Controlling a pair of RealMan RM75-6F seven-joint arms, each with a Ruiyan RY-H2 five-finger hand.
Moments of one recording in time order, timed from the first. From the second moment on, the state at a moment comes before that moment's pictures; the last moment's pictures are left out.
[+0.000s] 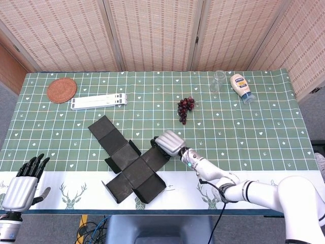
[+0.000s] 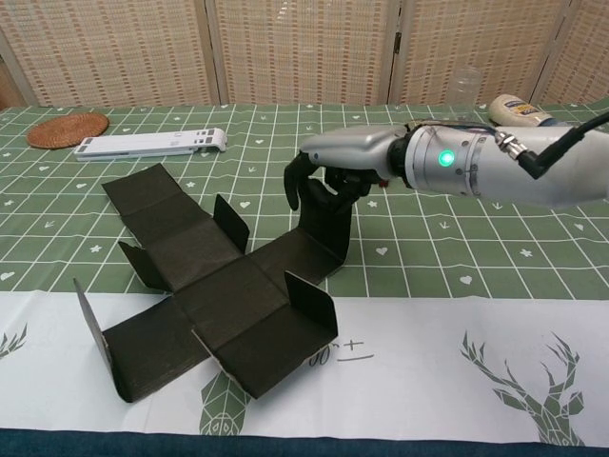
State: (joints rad) left arm -0.12 -1.13 0.01 -1.67 1.51 1.42 0.21; right arm 1.01 -1.60 0.19 -1.29 -1.26 0.64 -0.15
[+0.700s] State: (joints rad) left arm -0.13 -1.15 0.01 -1.65 1.51 1.40 0.20; right arm 0.95 -1.42 0.10 -1.59 -1.04 0.75 -0.44
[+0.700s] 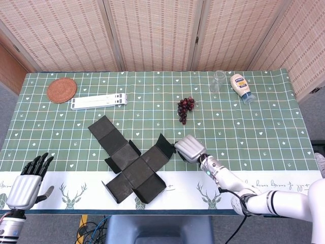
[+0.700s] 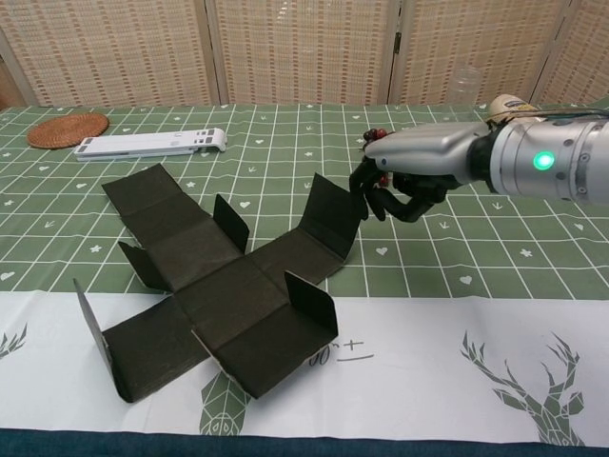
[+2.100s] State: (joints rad) left arm -0.08 -1.10 0.03 -1.67 1.54 1.46 0.18; right arm 1.24 -1.89 0.27 -1.14 -1.08 0.64 -0.41
